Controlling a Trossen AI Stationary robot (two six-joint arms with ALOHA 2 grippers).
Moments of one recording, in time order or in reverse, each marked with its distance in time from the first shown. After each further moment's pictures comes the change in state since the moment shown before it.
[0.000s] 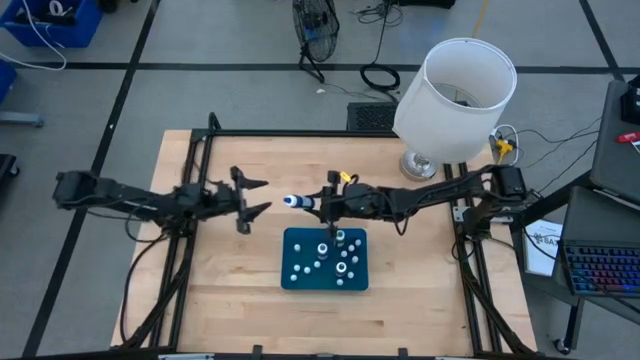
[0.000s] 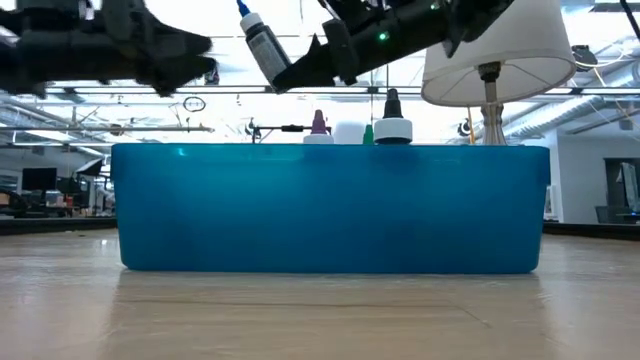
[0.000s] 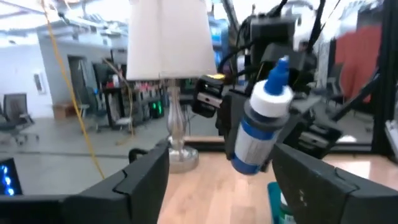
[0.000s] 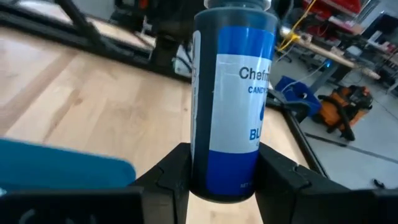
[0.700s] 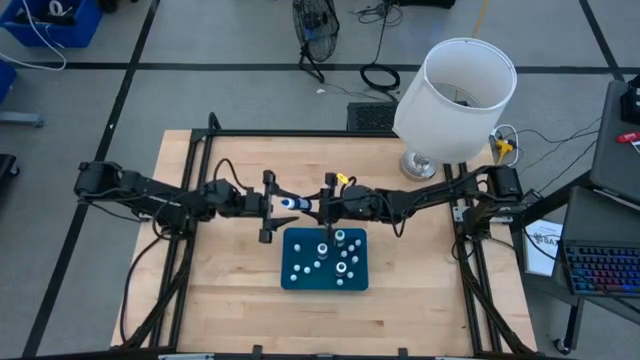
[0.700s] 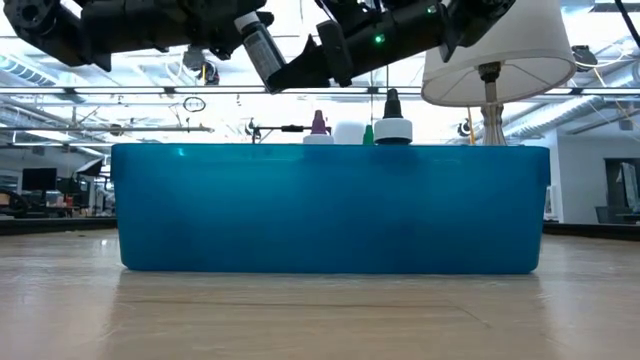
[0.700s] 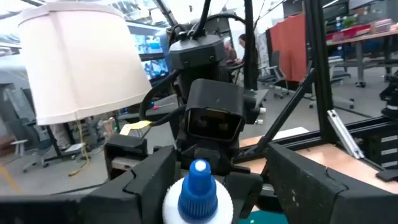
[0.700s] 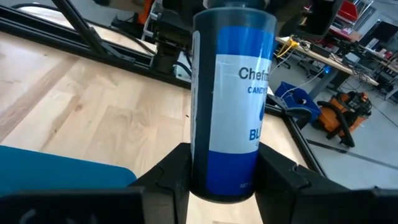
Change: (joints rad) left arm -0.023 0.367 0.329 0.001 0.233 0.122; right arm 0.003 0.035 0.000 0.068 -0.004 -0.003
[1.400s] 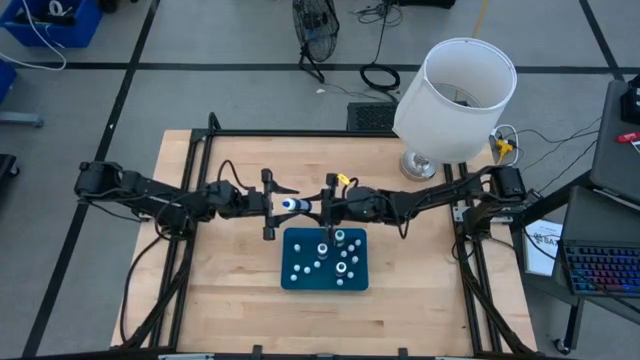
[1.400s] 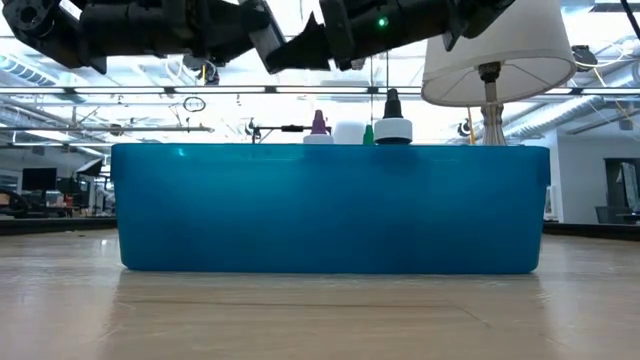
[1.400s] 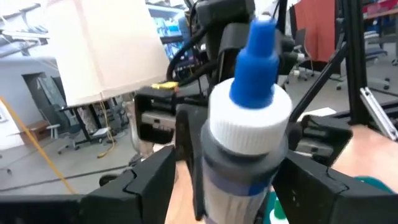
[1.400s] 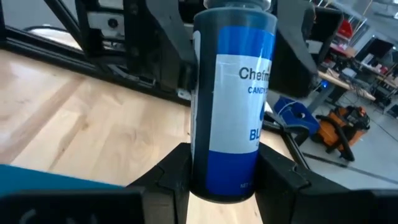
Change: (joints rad) left arm 0.001 0.002 -0.013 -0.031 -0.106 0.042; right arm 0.020 -0.024 0.000 0.020 0.005 -0.012
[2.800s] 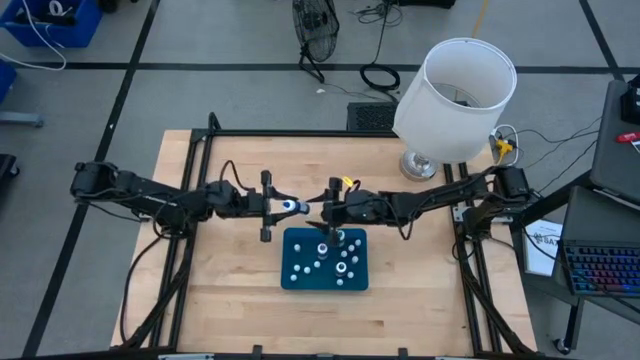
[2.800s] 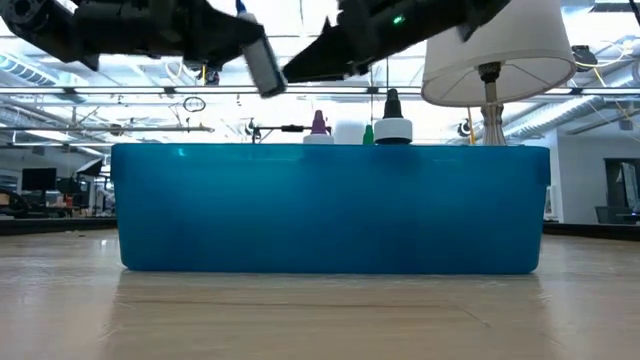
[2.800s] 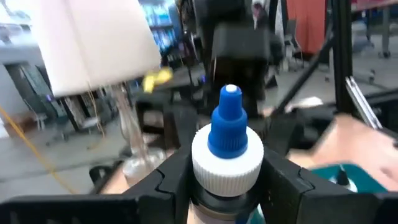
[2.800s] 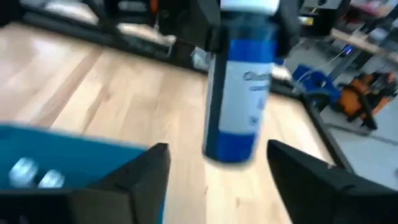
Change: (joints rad) left arm -0.004 -0.046 0.001 -0.100 0.022 -0.018; right arm 0.025 -0.033 0.000 -0.147 0.001 0.095
